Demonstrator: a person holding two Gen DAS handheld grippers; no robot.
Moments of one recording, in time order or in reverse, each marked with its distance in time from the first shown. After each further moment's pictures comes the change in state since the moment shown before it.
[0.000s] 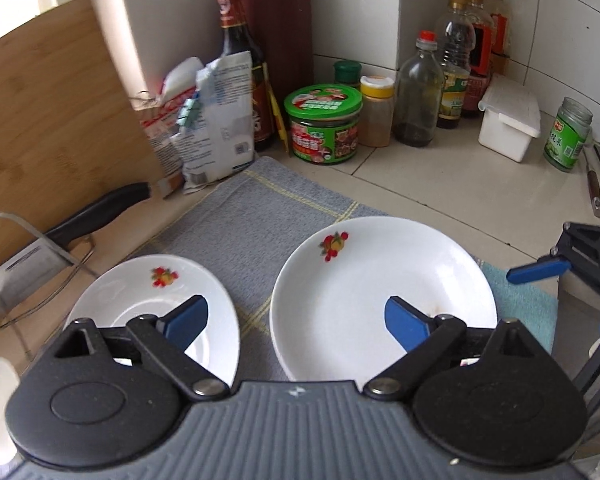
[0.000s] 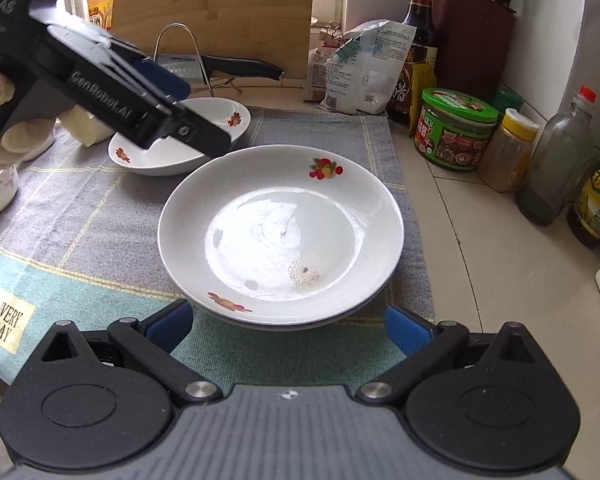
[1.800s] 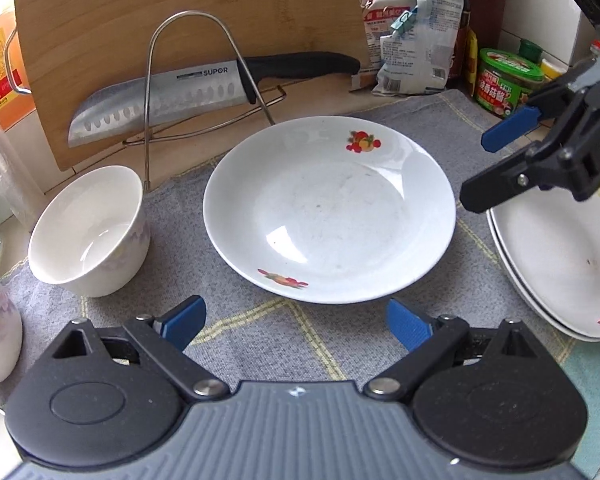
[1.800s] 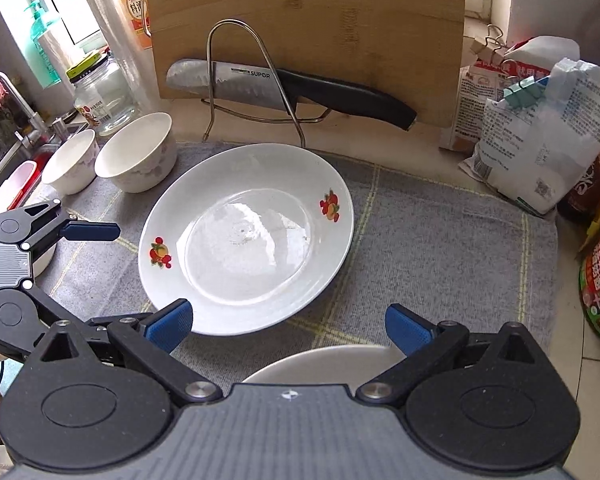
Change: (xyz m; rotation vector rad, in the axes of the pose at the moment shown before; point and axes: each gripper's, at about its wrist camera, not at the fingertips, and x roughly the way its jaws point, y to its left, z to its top) left arm 0.009 0.088 -0.090 -0.317 0.106 0.249; right arm 0.144 0.031 0.154 -0.126 0.200 0.346
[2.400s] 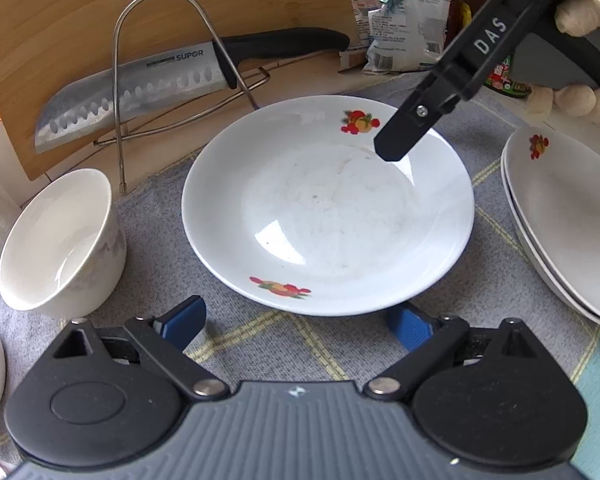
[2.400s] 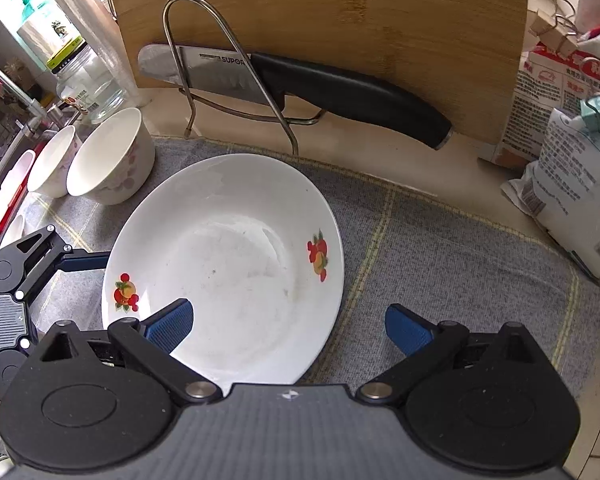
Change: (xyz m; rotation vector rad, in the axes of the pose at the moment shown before) left arm 0.023 0.000 0.003 0.076 0.025 -0.023; right arm 0.061 -0.028 0.060 -0.024 0.145 0.108
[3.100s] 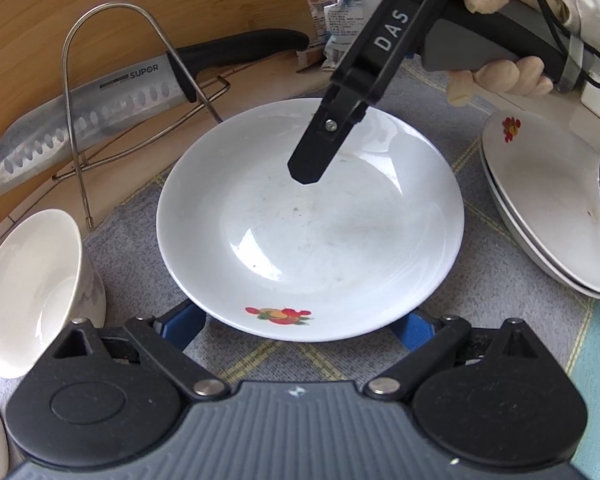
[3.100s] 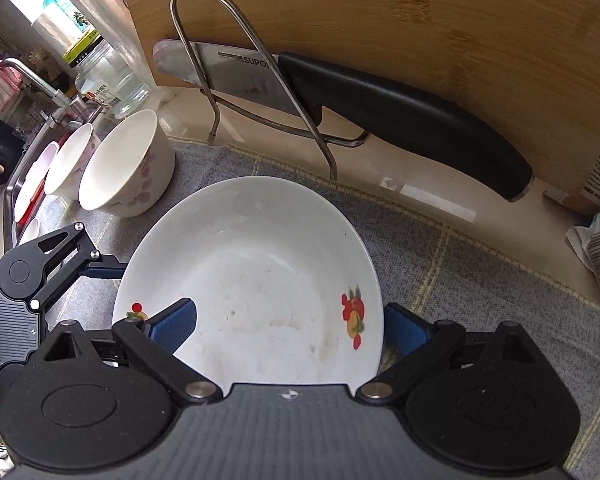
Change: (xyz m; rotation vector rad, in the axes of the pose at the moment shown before) left arm 0.009 0.011 0.011 0.138 -0.002 -0.117; right arm 0.030 -0.002 0.031 -0.039 0.045 0.114
